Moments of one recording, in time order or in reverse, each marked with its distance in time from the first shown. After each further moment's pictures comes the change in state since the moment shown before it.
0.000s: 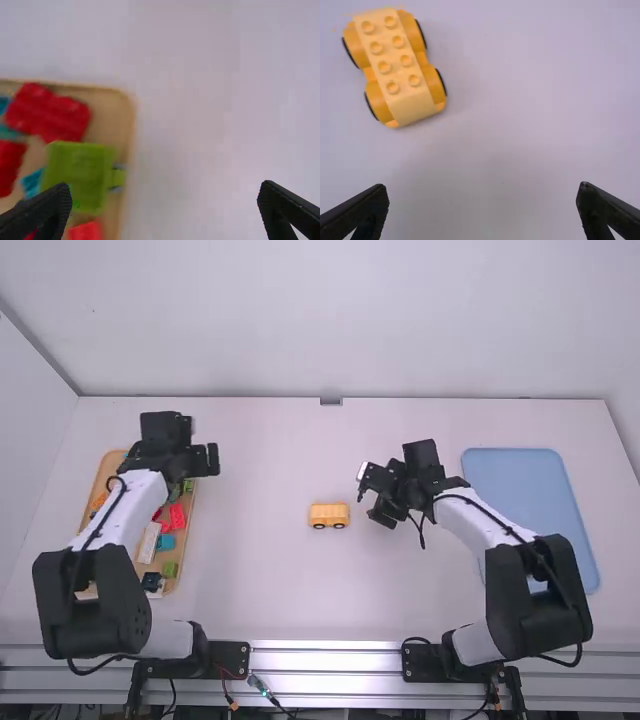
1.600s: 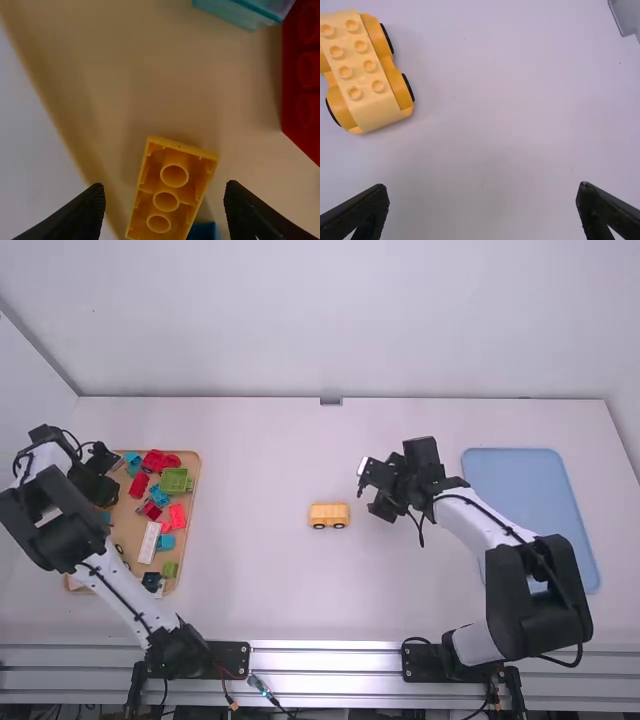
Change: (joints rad) left arm 0.541 0.715 0.685 -0.438 -0.003 1.020; right arm 0.003 0.000 0.000 0.053 0.034 -0.002
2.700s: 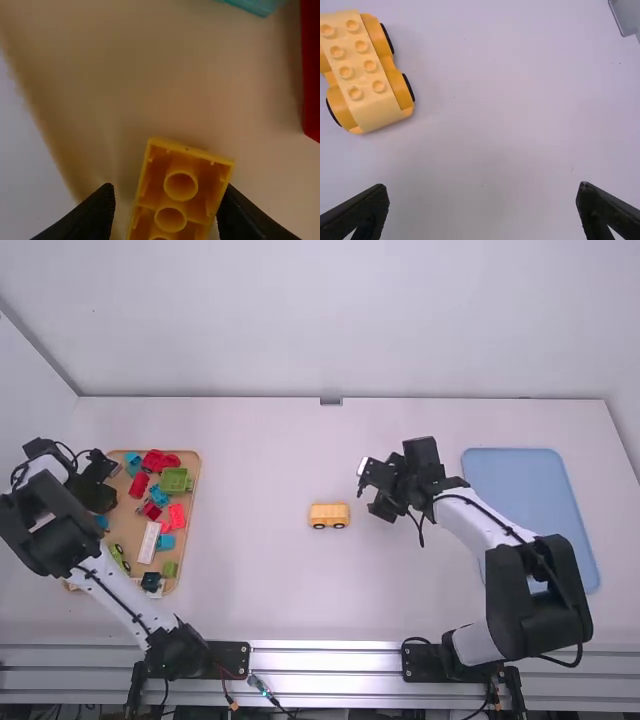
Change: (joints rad) left arm 0.047 -0.002 -0.090 0.123 0.086 0.039; right arm 0.001 0.000 0.000 0.000 0.000 0.001
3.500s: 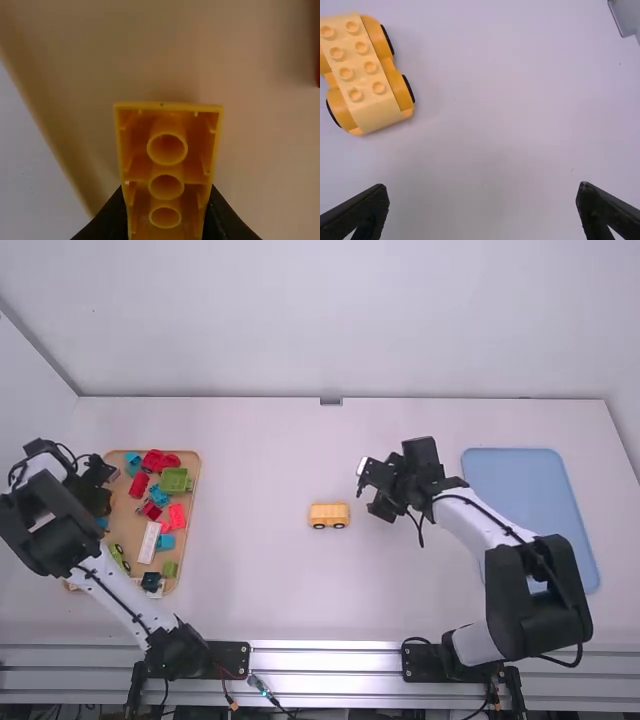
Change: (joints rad) left arm 0.000 0.001 0.035 -0.115 -0.087 -0.037; right arm 0.011 0.000 0.000 0.006 0.000 0.003
